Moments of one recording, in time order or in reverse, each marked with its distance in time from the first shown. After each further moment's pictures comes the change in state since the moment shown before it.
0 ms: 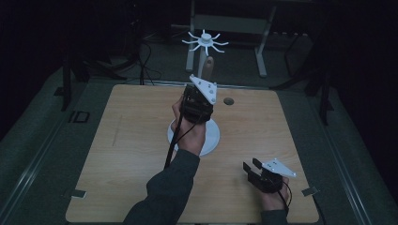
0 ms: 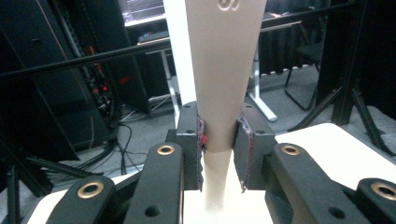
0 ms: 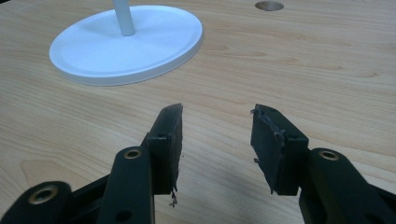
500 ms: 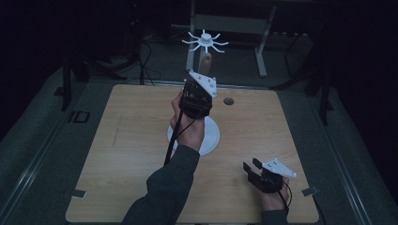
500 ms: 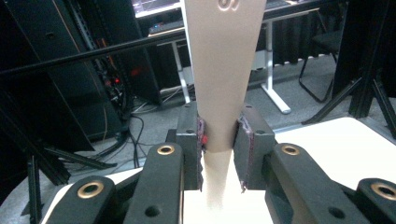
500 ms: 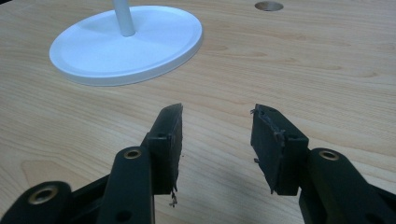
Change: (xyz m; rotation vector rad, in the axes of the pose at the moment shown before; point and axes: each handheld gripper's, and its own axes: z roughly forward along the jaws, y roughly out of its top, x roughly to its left) left arm 0.004 0.005 0.011 0.047 0.048 0.016; right arm 0.000 0.000 0.000 -0.001 0.001 0.002
